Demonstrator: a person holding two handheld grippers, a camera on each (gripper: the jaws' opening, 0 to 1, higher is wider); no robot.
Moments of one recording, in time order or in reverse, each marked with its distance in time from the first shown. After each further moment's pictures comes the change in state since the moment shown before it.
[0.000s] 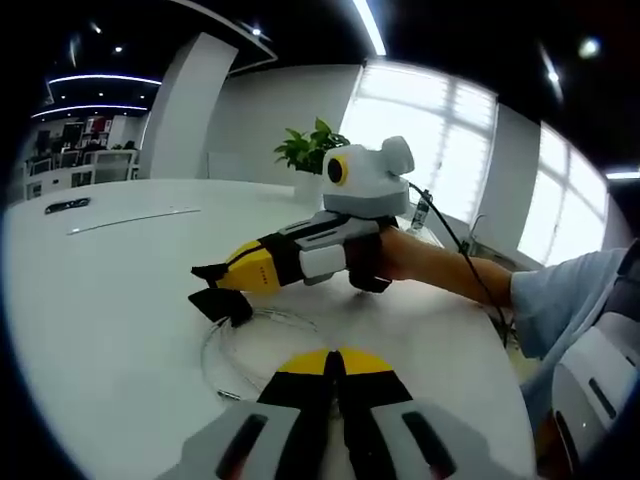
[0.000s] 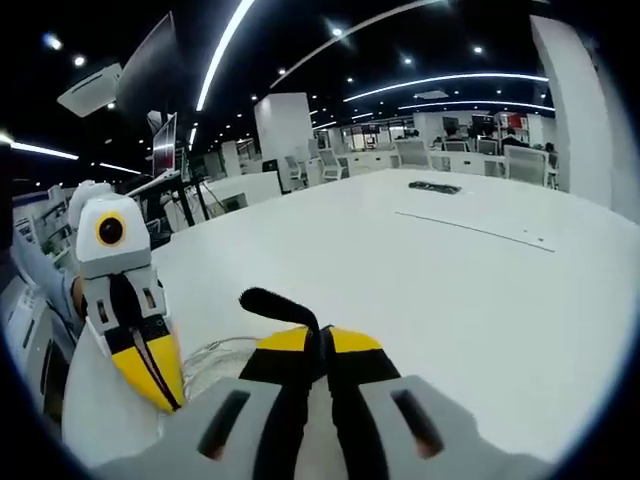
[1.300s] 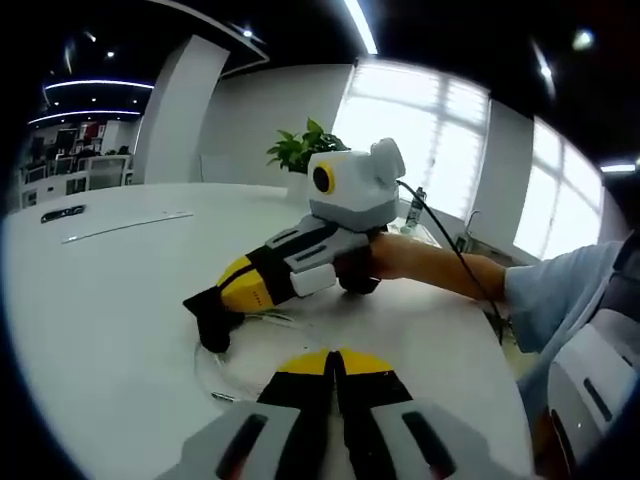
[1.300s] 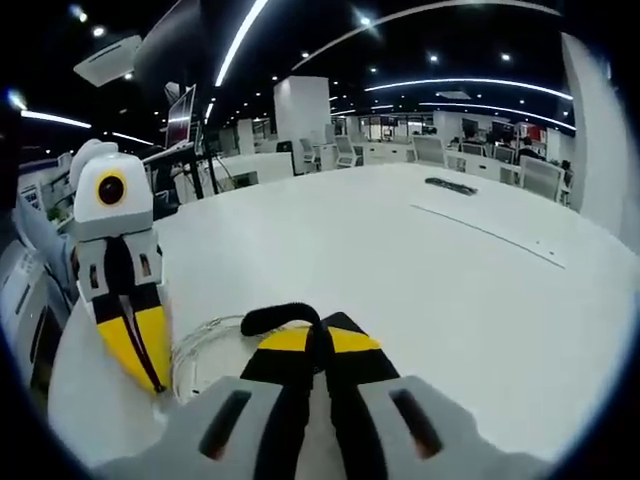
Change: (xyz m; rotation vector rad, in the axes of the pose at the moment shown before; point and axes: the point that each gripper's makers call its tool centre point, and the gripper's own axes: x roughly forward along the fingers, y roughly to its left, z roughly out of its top) left arm -0.001 -0.004 0.000 0.028 0.002 -0.015; right arm 0.004 0.004 -0.011 -0.108 0.061 0.032
